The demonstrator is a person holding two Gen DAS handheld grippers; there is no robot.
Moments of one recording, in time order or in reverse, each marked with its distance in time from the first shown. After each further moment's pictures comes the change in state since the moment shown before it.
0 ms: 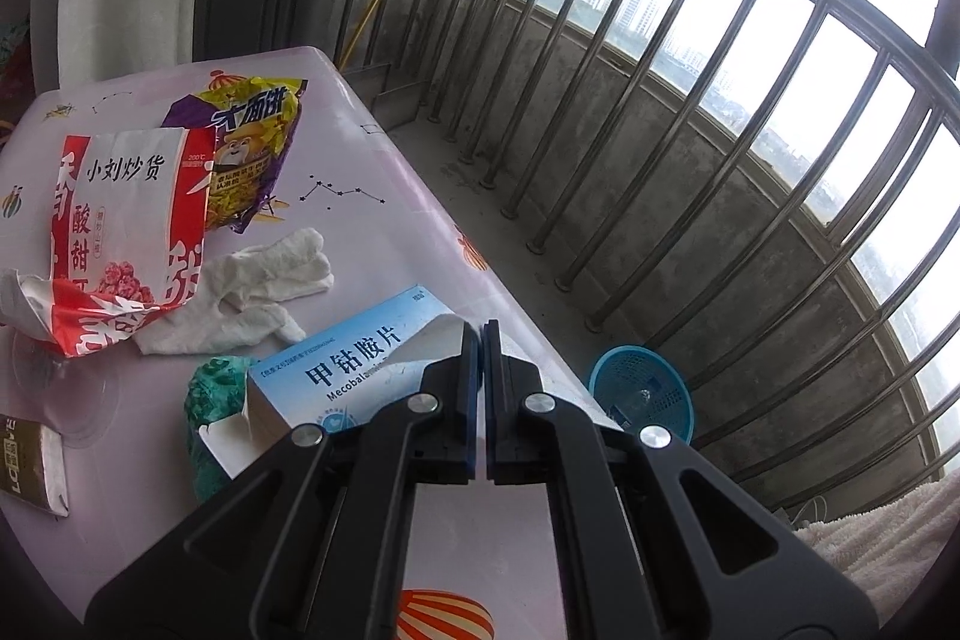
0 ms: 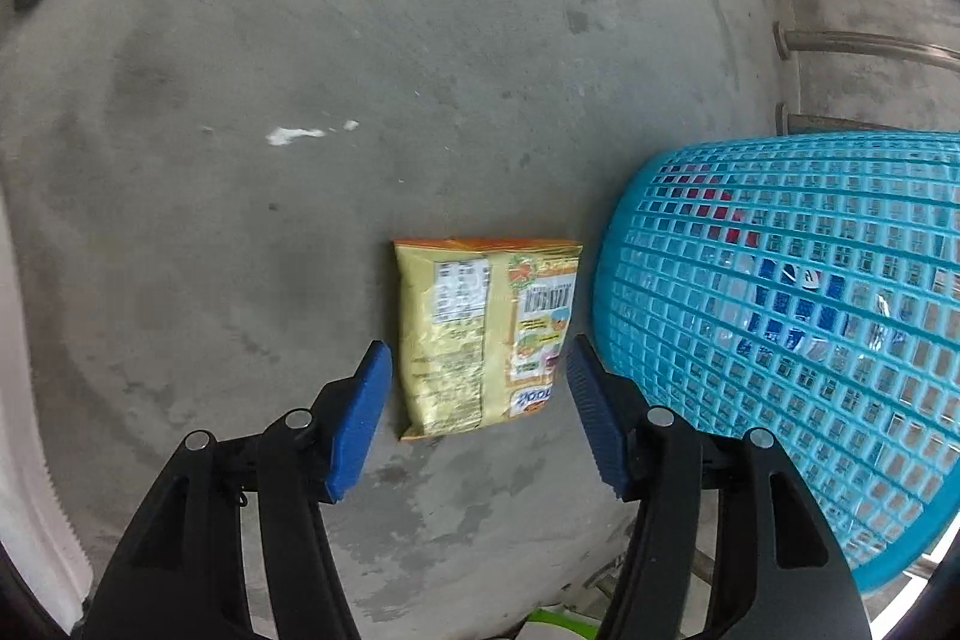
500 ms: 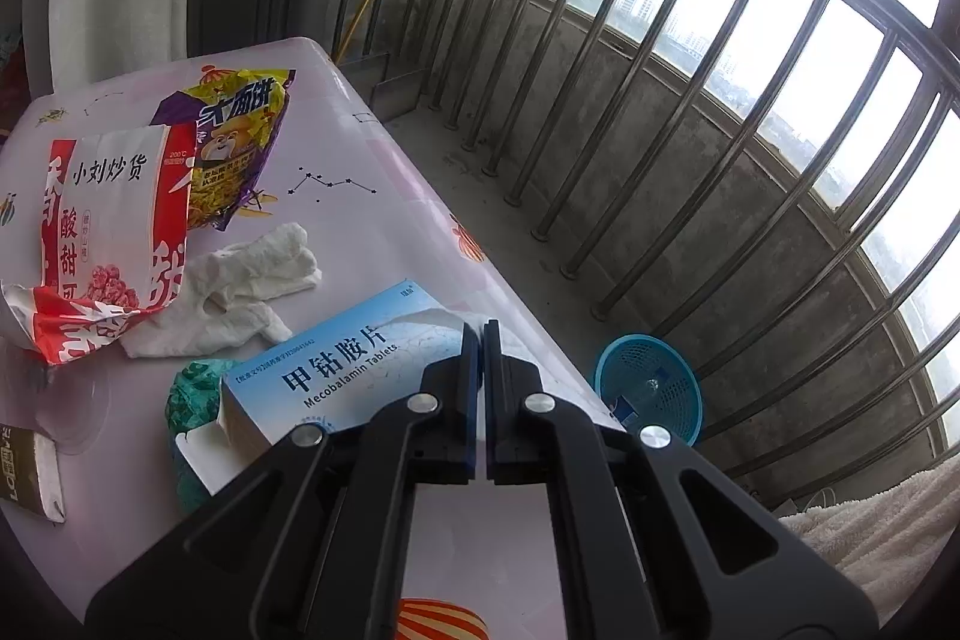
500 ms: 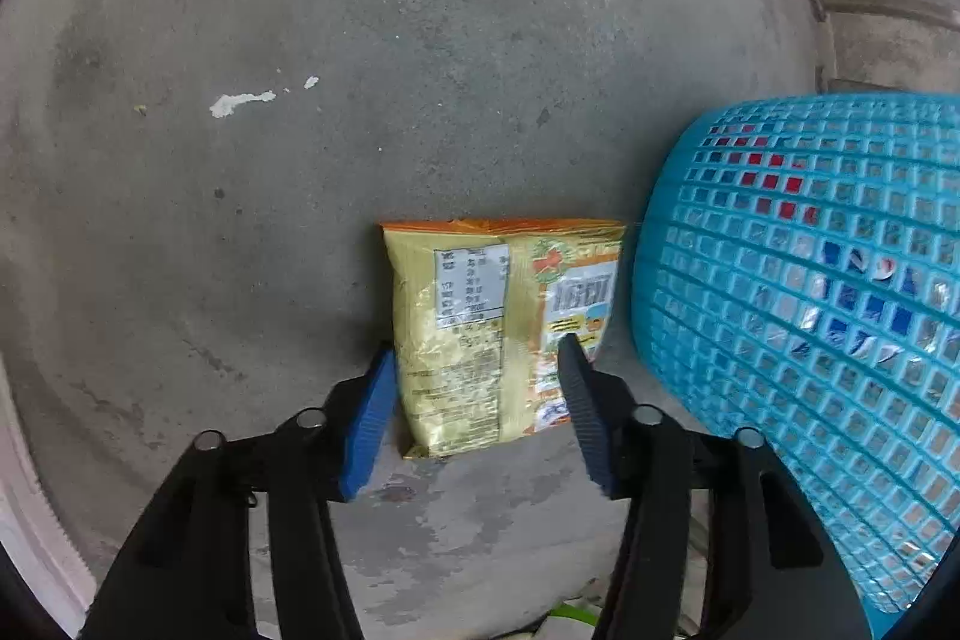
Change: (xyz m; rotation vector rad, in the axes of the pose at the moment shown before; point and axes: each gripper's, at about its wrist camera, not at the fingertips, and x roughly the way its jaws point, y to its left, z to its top) left arm 0.013 -0.011 0.001 0.016 0.032 0.019; right arm 0.026 -0.012 0.011 0.033 0.055 0.107
